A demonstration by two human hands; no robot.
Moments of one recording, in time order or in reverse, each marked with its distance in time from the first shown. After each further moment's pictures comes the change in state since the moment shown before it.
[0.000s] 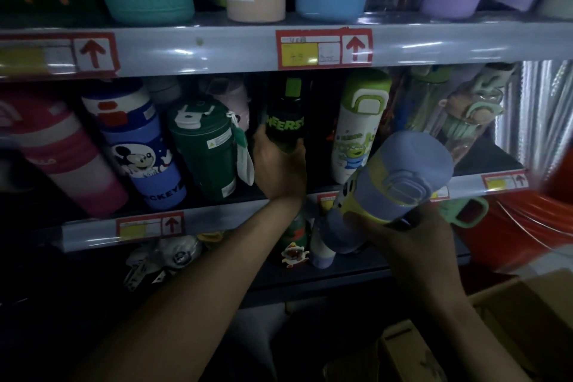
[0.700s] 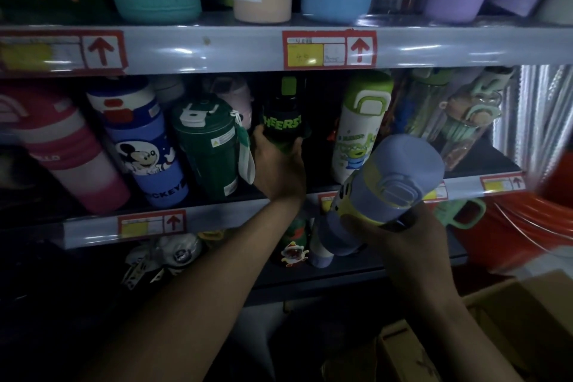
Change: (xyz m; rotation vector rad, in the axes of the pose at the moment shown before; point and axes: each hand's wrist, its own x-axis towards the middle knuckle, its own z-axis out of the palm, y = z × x) left_hand 0.001 -0.004 0.000 0.080 -0.010 -0.055; right_hand -0.002 0.004 0.005 -0.015 -0.004 -0.007
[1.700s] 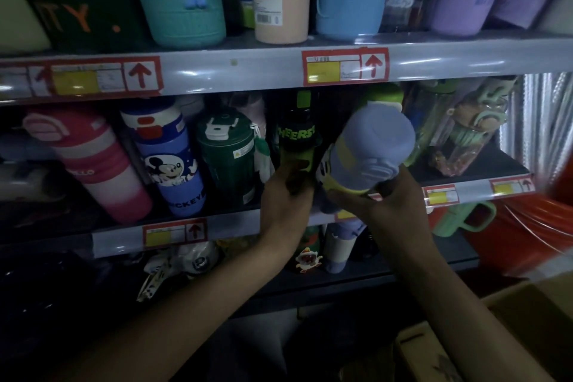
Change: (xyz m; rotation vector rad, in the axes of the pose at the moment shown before) left_hand -0.032 0.009 -0.094 -0.323 -0.544 0.011; right_hand 0.029 -0.023 0.039 -0.051 -0.070 -0.238
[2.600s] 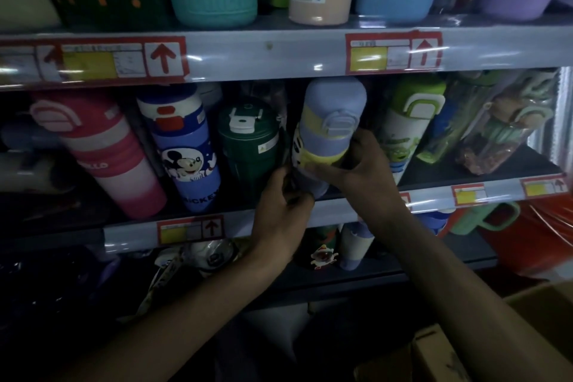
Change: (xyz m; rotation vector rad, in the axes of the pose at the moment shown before) left_hand 0.003 -0.018 -0.046 0.076 -0.073 -0.134; right_hand 0.051 0.009 0.073 0.043 -0.143 0.035
